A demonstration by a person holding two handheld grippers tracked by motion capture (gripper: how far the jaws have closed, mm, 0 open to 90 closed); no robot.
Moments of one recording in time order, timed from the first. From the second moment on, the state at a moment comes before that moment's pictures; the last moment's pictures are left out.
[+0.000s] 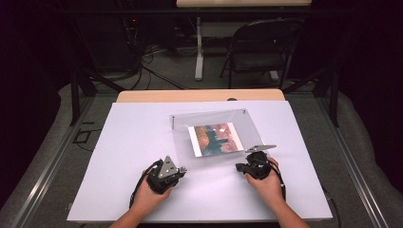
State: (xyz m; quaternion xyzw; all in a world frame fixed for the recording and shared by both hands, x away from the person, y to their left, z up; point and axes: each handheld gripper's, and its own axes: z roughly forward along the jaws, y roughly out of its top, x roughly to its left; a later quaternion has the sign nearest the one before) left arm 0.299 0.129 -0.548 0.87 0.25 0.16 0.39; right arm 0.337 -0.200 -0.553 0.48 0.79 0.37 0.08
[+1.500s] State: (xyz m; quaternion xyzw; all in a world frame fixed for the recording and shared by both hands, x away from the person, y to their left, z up) left arm 0.273 0.061 -0.550 0.87 0.22 0.11 0.42; right arm 0.376 -0.218 -0.549 0.51 0.78 0.34 0.09
